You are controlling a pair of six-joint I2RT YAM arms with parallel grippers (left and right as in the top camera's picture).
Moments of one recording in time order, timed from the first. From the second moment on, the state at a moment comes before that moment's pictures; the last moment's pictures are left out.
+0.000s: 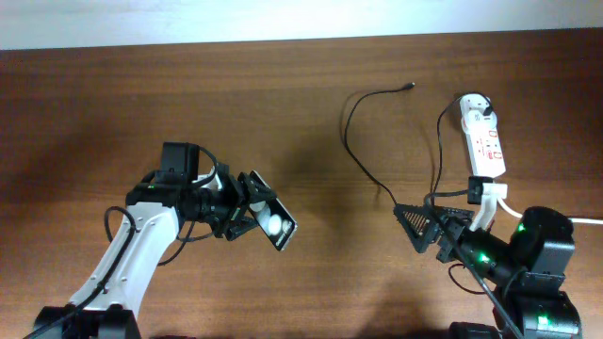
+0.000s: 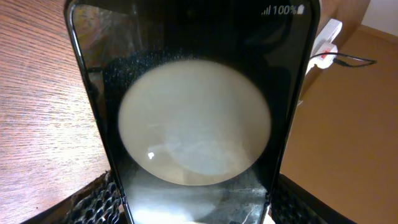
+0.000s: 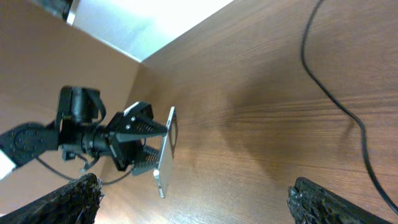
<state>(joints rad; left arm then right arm) -0.09 1.47 0.88 -0.68 0.80 -0.84 -0.14 0.60 0.65 -0.61 -0.83 0.47</state>
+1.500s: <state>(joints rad) -0.10 1.47 0.88 -0.68 0.88 -0.85 1.05 1.35 0.68 0.09 0.29 0.99</state>
